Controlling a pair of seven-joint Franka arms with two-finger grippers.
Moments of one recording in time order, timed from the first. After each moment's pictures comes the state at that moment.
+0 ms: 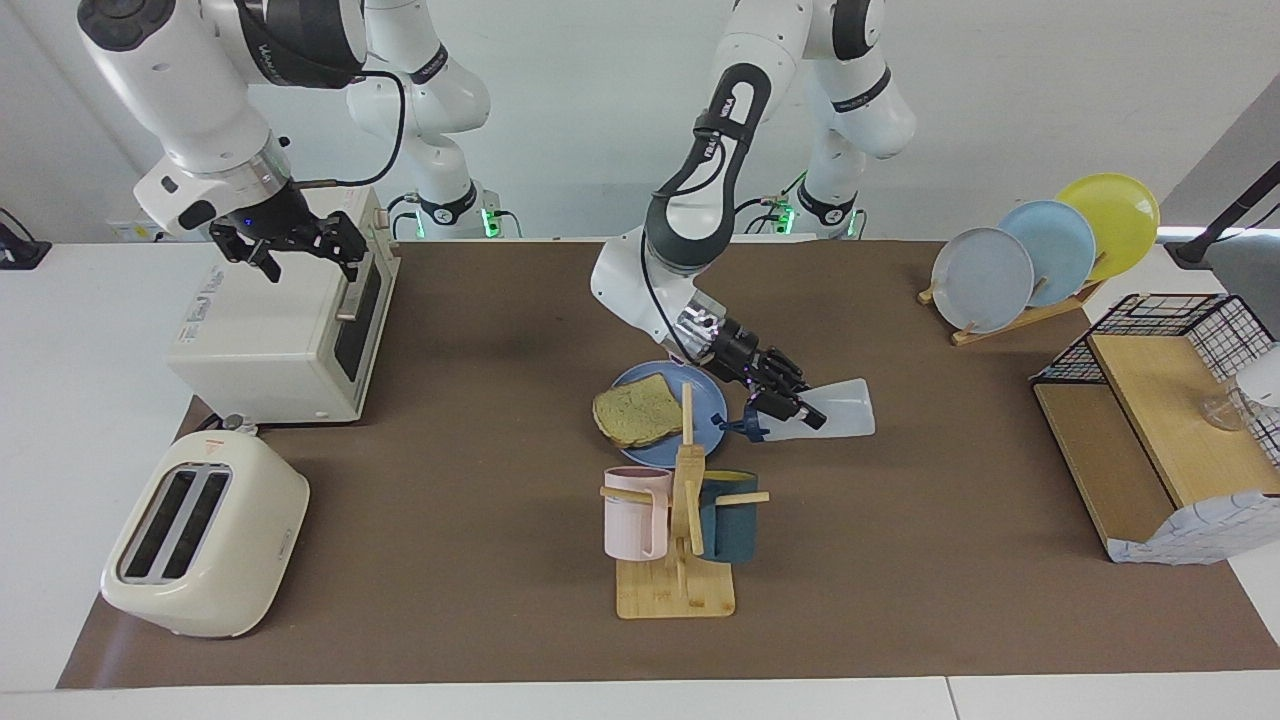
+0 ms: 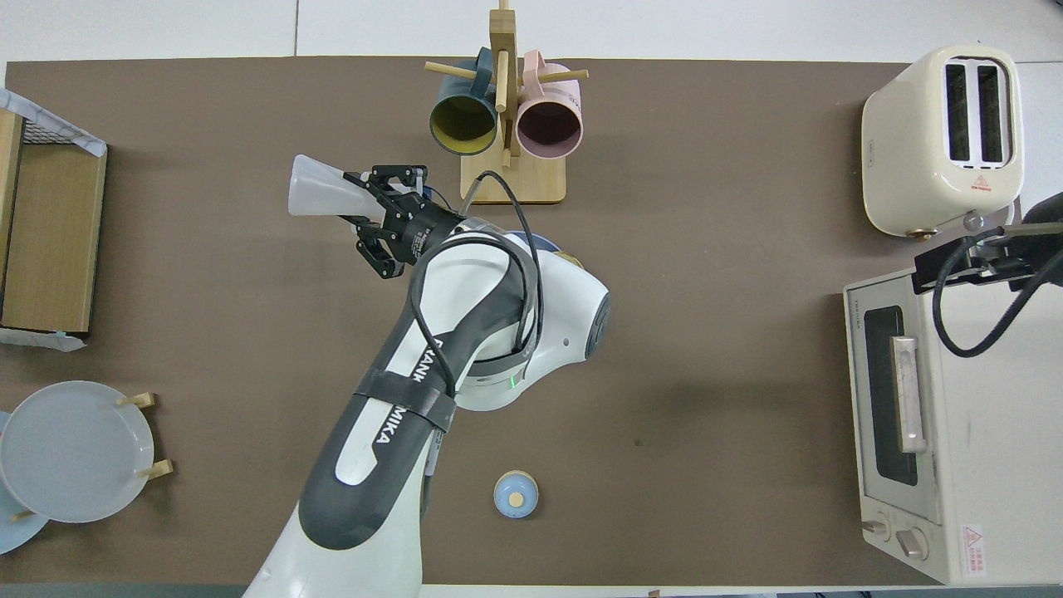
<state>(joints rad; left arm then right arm) -1.16 0.51 0.51 -1.66 1.01 1.79 0.53 0.05 -0.02 -0.07 -1.65 -0.02 1.52 -0.02</state>
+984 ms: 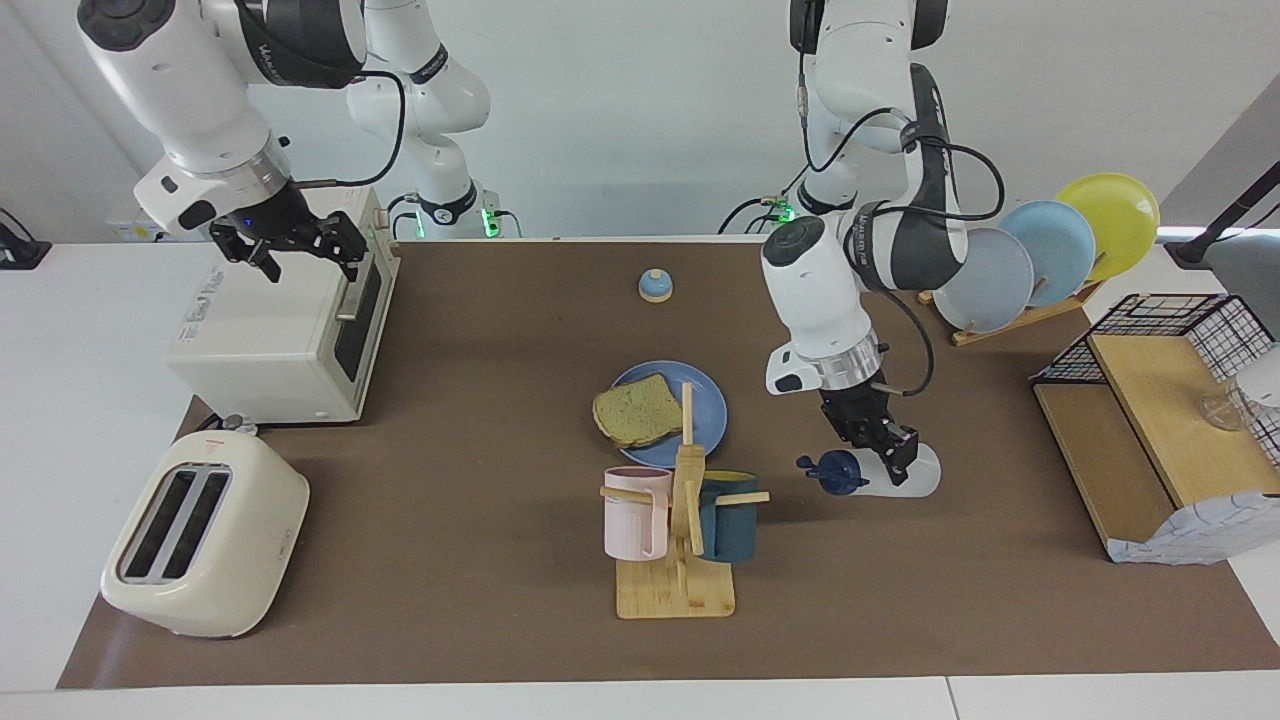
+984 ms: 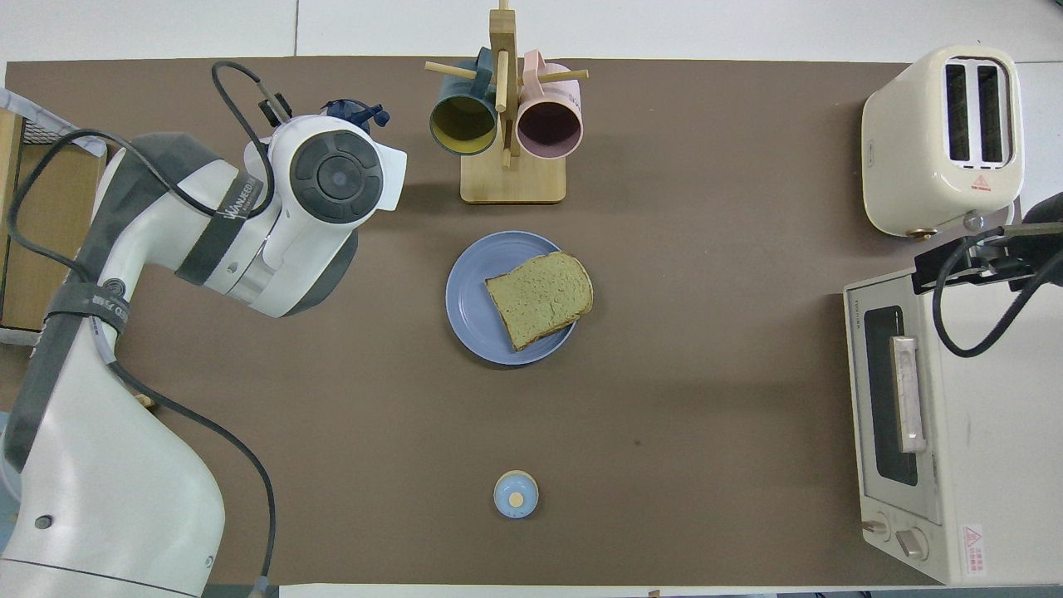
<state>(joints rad) -0.83 0.42 0.51 -1.67 0.39 2.30 0.42 0.05 -0.02 -0.07 -1.65 -0.02 1.52 -0.02</state>
